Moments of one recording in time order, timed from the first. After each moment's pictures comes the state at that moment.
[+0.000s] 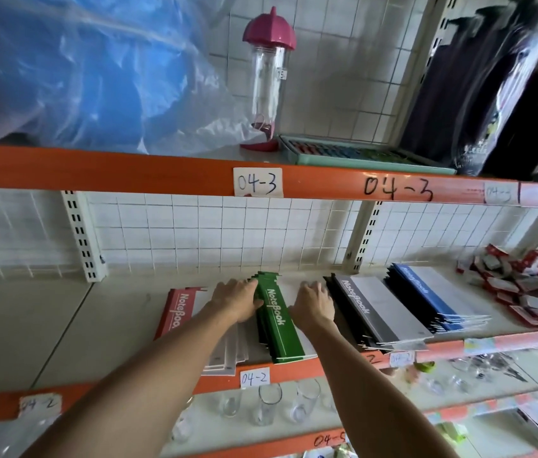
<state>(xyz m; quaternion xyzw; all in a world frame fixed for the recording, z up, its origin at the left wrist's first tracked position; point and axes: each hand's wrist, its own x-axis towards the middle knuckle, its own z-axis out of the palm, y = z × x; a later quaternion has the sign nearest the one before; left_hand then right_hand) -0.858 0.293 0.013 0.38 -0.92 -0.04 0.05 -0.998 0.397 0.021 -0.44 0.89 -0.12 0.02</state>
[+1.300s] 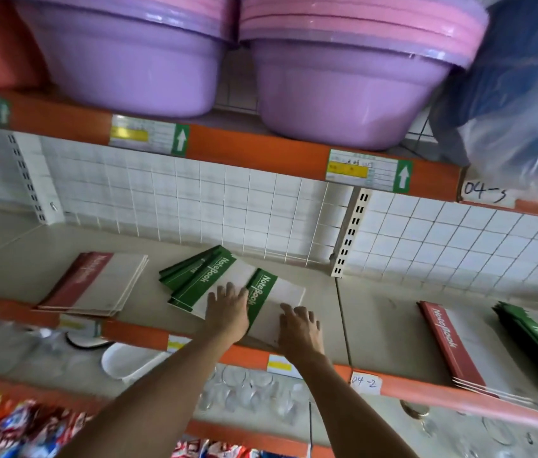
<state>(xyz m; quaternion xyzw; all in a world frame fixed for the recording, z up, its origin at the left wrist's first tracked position) -0.292 0.143 -0.057 0.59 -0.80 -0.01 0.06 -0.449 0.208 -0.068 -0.61 0.77 -0.15 0.07</state>
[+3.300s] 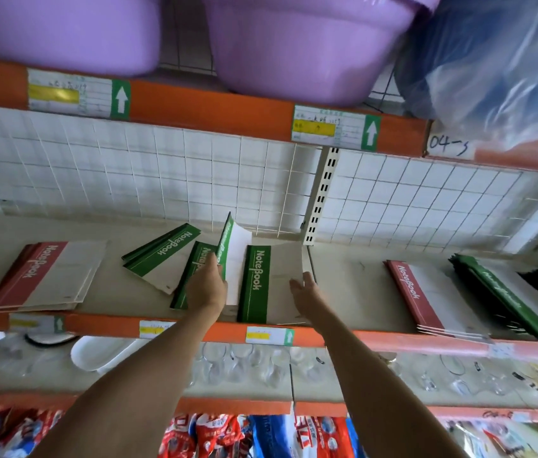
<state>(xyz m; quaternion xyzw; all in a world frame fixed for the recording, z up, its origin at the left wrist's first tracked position) -0.309 0.141 -0.059 0.62 -0.70 -0.13 0.32 -0.500 0.212 -0.054 -0.42 0.79 -0.36 0.28</state>
